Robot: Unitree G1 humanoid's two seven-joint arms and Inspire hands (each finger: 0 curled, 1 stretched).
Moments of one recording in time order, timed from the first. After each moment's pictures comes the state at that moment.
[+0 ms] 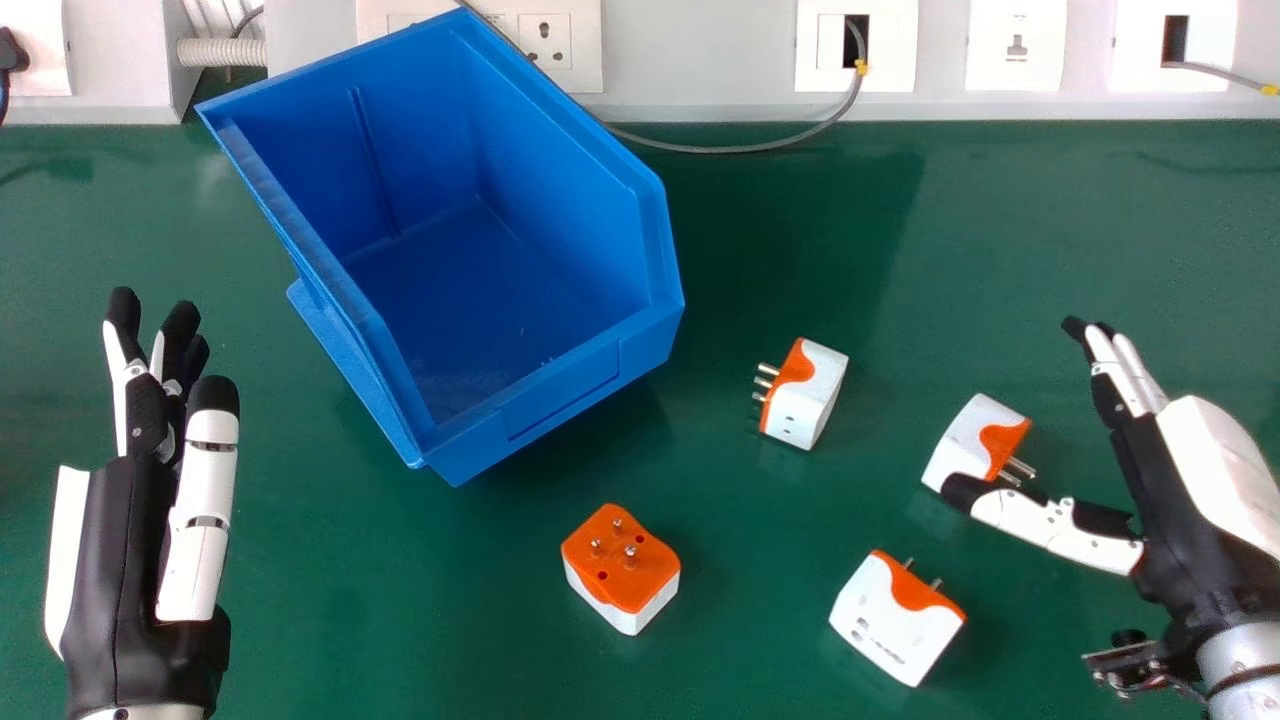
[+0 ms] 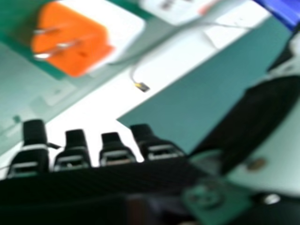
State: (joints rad) left arm 0.26 0.11 0.26 0.01 -0.16 -0.50 -0.13; right arm 0.02 -0.44 -0.03 0.24 -0.56 -0.17 -0.15
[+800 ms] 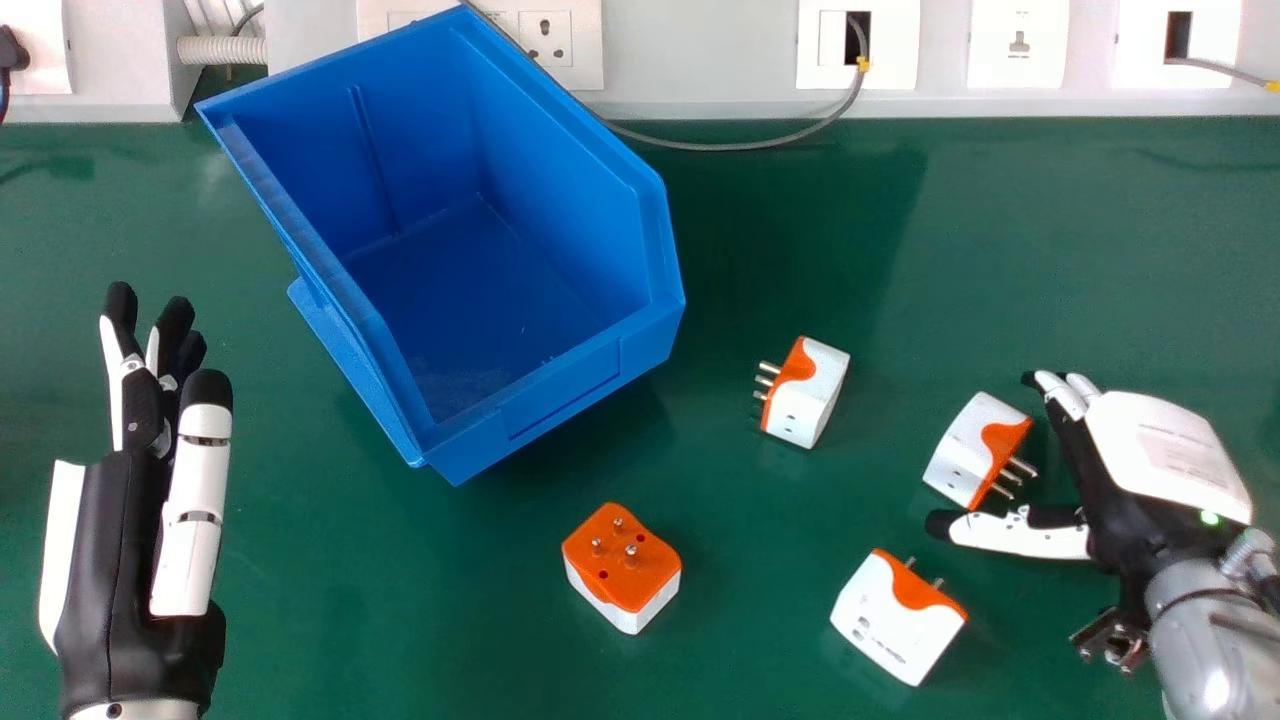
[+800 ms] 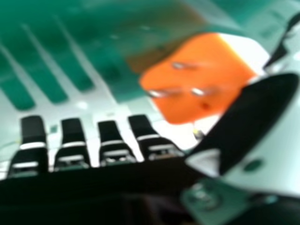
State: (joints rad) left arm 0.26 0.12 0.27 -0.01 -0.17 -0.47 -0.13; right arm -0.24 -0.49 0.23 0.49 -0.78 0.13 -0.13
